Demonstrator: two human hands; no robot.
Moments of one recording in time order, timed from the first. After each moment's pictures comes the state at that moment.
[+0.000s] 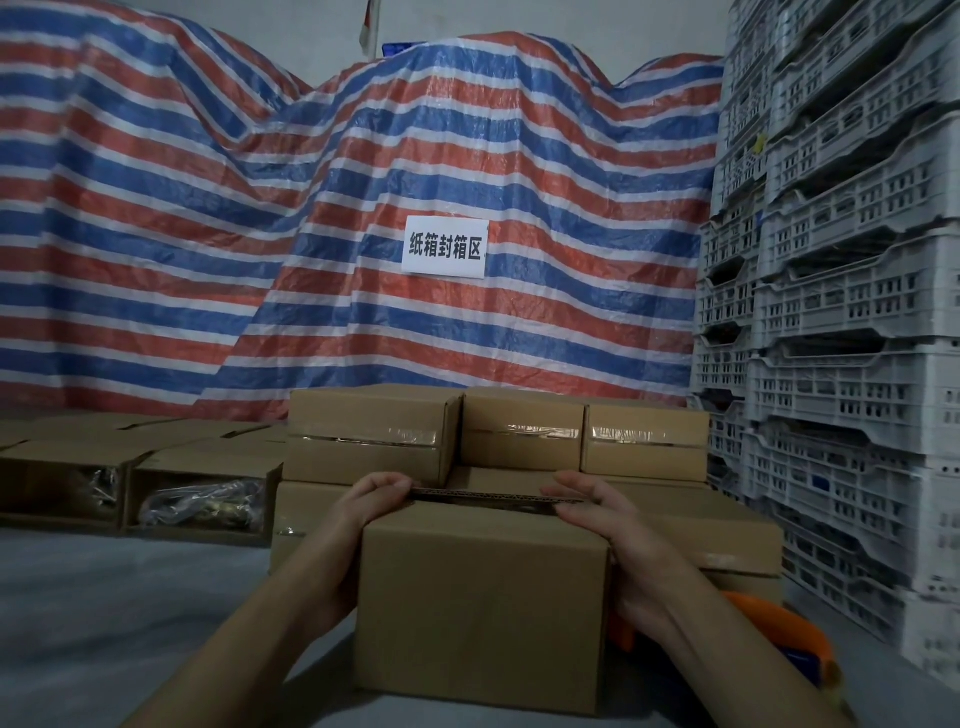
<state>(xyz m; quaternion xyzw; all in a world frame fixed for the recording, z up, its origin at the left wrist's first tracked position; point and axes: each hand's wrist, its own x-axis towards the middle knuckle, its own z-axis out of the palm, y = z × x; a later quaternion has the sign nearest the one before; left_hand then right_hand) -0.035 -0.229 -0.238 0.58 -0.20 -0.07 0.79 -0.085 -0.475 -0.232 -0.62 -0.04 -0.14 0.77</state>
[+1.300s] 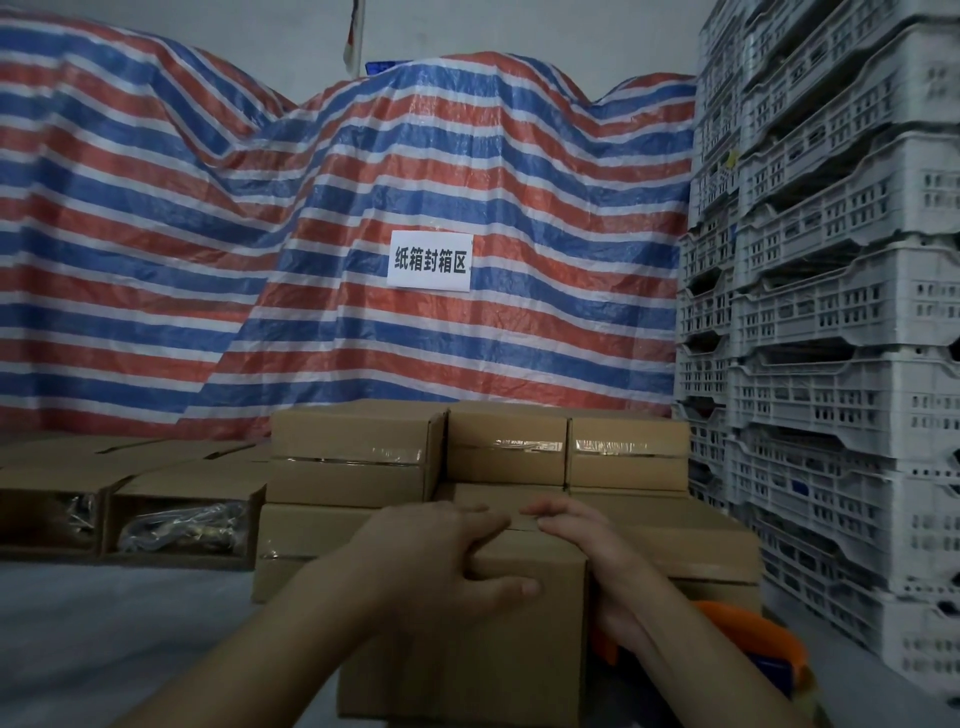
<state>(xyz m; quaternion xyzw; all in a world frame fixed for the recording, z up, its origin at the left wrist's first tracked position) -0.062 -0.274 -0.200 0.91 -0.39 0.16 0.07 -0.093 -0.466 -0.224 -0.67 0.01 -0.12 0.73</state>
